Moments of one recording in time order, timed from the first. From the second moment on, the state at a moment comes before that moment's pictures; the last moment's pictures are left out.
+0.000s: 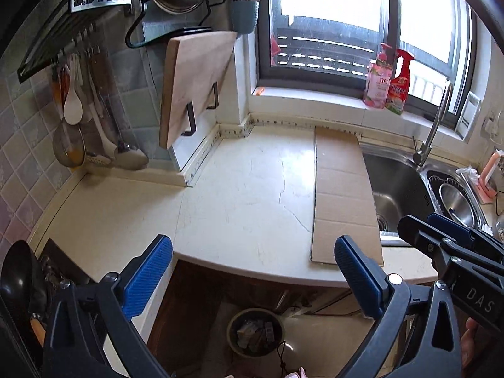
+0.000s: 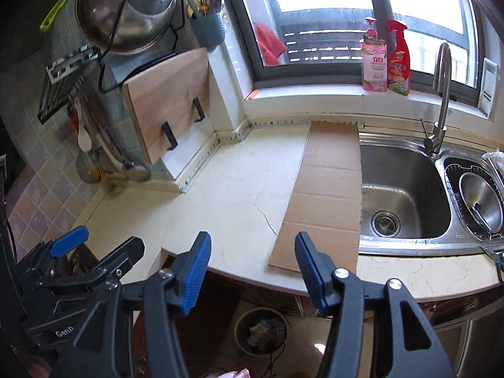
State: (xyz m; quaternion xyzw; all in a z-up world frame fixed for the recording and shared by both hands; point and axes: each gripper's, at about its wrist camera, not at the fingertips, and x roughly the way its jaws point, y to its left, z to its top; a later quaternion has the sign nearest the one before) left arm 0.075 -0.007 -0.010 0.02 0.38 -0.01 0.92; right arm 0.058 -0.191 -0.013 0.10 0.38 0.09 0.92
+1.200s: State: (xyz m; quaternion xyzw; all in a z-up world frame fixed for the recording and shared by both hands) left arm 0.109 0.023 0.006 0.02 0.38 0.01 0.92; right arm 0.074 -0.152 0.009 0.09 0.35 0.04 0.93
